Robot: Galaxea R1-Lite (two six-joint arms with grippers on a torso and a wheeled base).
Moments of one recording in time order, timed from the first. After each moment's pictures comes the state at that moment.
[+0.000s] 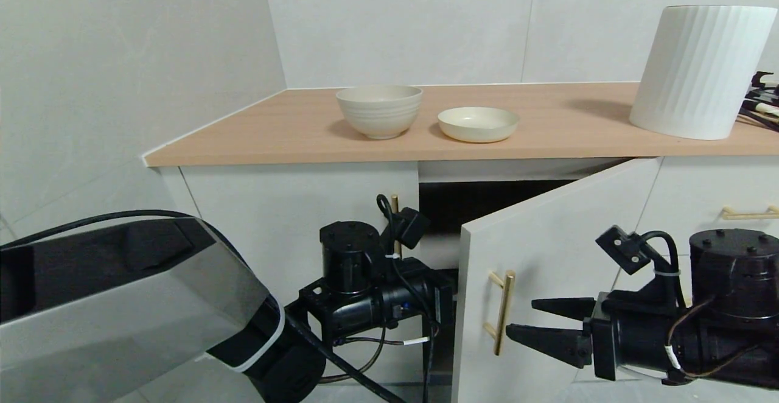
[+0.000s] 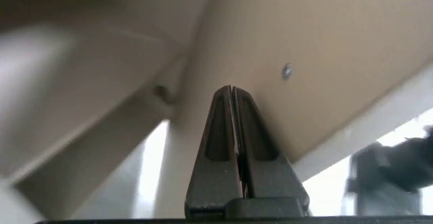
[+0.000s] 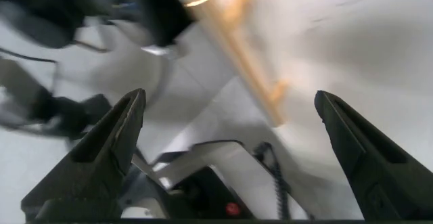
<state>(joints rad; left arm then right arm) -0.70 2.16 -0.81 -1.20 -0.46 -0.36 0.50 1.58 -0.37 -0.85 0.50 0.28</state>
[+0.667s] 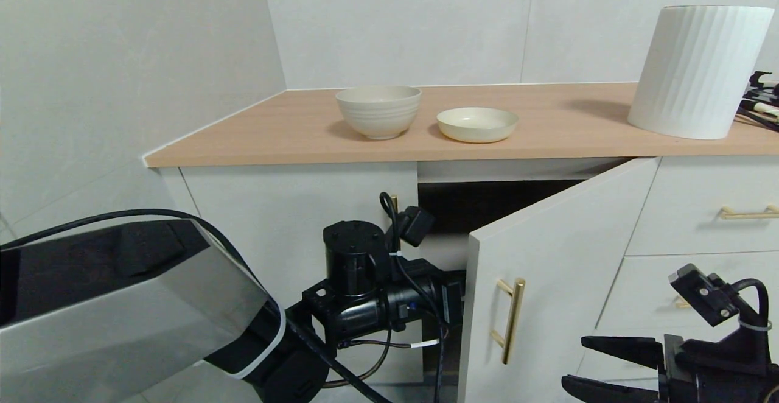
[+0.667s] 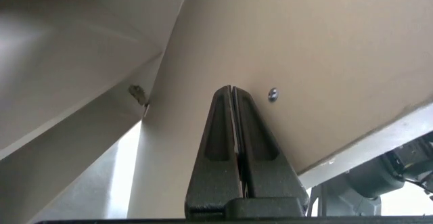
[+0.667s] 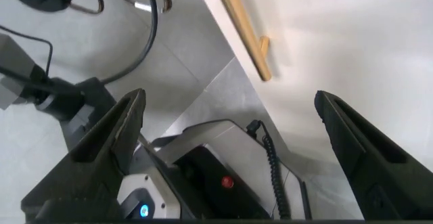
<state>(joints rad) -0.73 2.14 -0.81 -1.20 -0.46 -0.46 0.46 1.37 -0.16 -0.84 0.49 0.26</state>
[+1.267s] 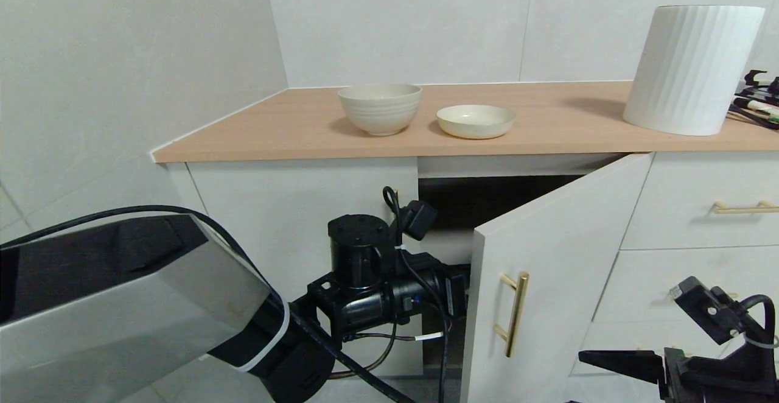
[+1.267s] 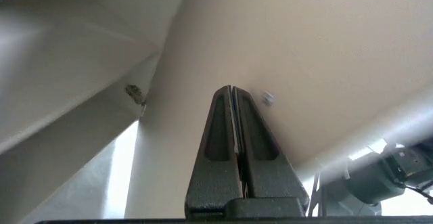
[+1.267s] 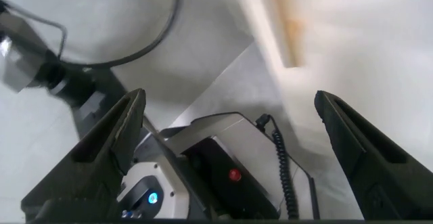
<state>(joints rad) -0.74 2.14 -0.85 -1.17 -0.45 -0.46 0.52 1.34 -0.13 -0.84 0.50 0.26</state>
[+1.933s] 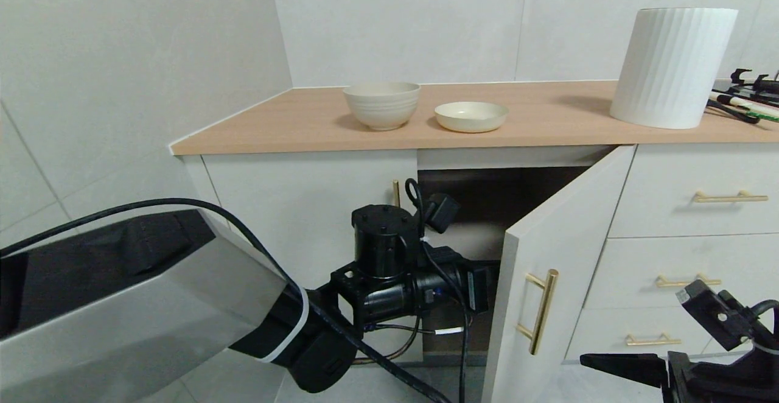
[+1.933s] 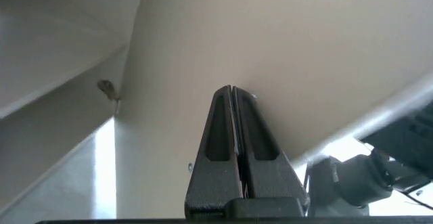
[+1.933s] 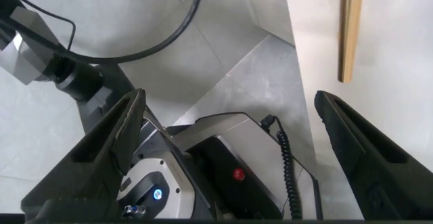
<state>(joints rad) -0.77 2.16 -0.98 -1.05 -0.46 -0.48 0.54 1.32 -0.13 -0.84 0.50 0.26</state>
